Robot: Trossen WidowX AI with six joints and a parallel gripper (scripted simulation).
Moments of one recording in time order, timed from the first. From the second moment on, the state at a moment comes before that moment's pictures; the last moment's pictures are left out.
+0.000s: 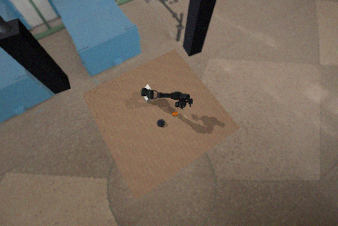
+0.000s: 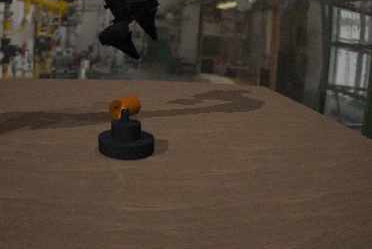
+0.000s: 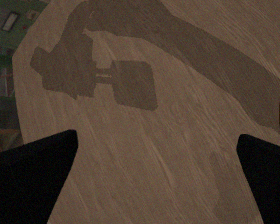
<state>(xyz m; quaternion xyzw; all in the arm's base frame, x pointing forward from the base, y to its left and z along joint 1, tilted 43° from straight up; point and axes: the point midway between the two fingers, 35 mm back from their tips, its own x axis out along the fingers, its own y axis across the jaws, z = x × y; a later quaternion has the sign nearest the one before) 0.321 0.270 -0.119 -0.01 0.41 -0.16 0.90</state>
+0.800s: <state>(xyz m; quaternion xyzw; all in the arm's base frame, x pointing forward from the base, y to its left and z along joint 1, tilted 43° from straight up) 0.300 0.237 -0.040 -0.58 0.63 0.10 0.51</state>
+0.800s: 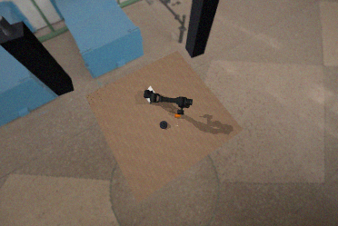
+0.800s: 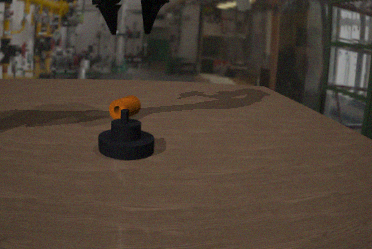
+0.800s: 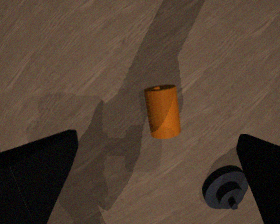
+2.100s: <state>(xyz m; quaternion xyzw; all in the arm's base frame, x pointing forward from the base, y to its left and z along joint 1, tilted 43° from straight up) 0.328 0.150 -0.114 -0.61 0.64 0.15 0.44</state>
